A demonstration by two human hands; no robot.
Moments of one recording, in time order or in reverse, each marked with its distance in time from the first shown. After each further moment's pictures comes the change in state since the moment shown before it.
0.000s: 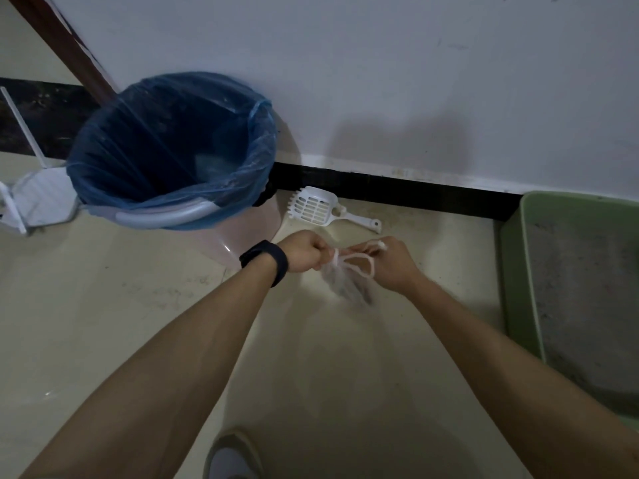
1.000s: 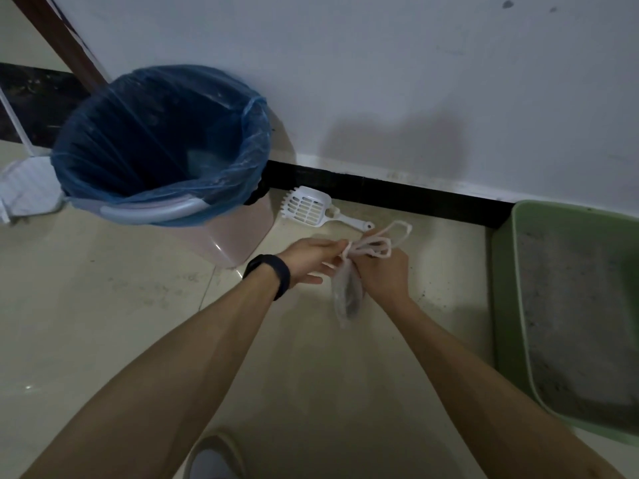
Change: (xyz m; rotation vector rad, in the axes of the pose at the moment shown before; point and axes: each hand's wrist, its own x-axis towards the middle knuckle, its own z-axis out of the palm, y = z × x) left_hand -0.004 0.009 0.026 -0.462 -0.050 -0.067; right_hand -0.001 0.003 0.026 0.483 0.403 0.367
